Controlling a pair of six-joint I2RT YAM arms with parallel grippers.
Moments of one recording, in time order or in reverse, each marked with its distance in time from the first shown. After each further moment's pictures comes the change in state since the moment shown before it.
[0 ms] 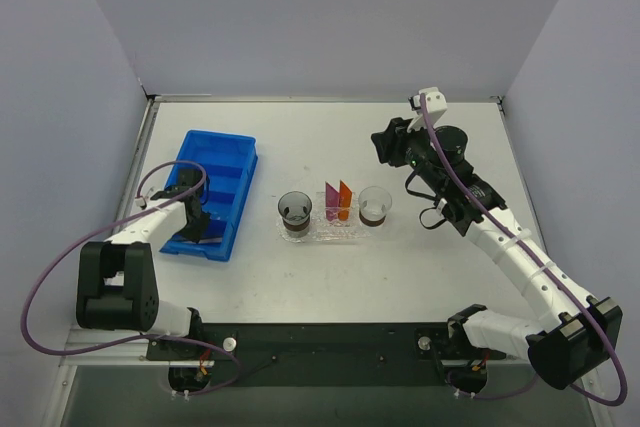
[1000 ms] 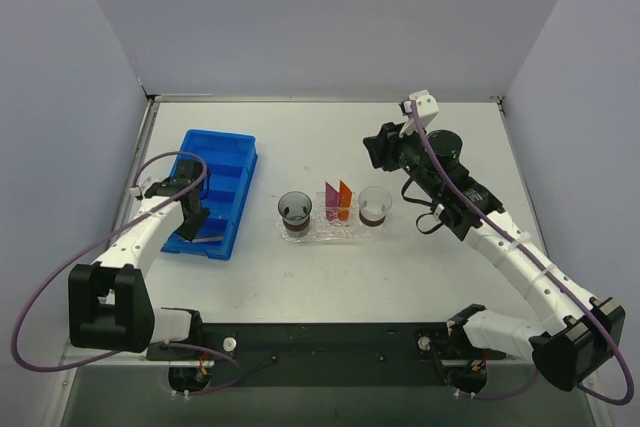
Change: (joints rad) left arm -0.060 -0.126 0.111 -0.232 -0.075 0.017; right arm 0.065 -0.013 0.001 -0.002 0.012 -0.030
